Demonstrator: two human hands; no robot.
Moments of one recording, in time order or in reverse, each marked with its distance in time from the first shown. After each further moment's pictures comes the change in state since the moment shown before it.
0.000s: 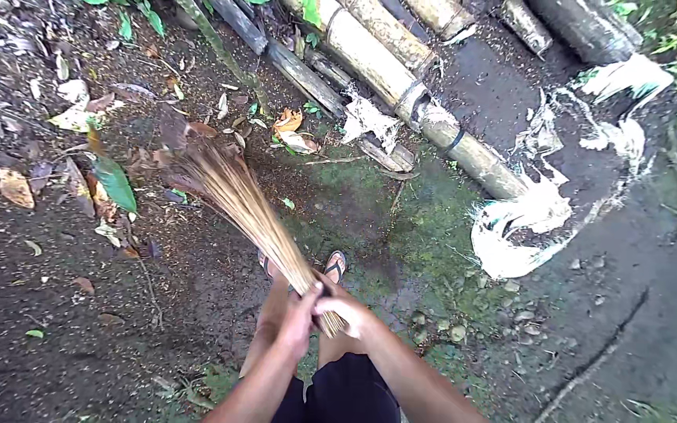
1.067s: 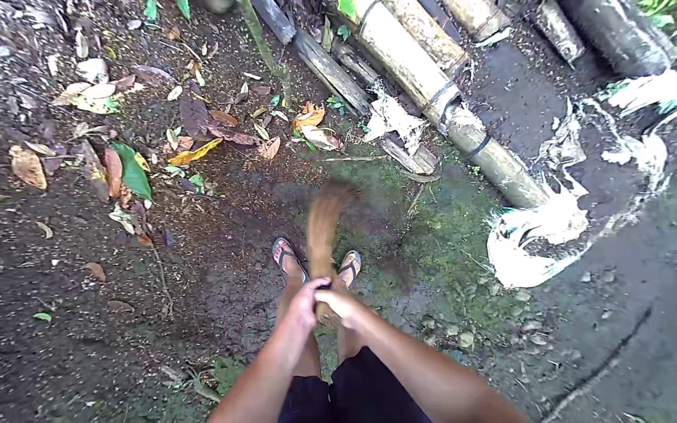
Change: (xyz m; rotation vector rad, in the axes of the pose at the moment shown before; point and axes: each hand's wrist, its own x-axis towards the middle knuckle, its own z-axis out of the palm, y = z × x) left_hand 0.067 0.006 -0.064 -0.349 0.004 -0.243; right_hand 0.080 0.031 0.055 -0.226 0.306 0.053
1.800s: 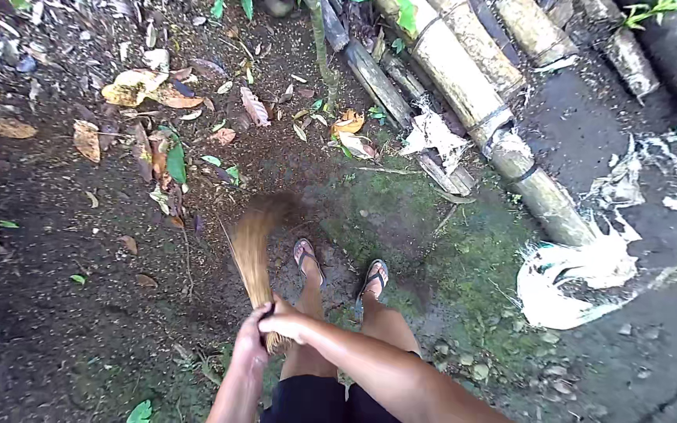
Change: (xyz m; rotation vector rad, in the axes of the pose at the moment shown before) left_hand -0.066 0.018 -0.141 -0.304 0.307 0.267; right_hand 0.013 0.011 0.153 -0.231 -0.495 0.038
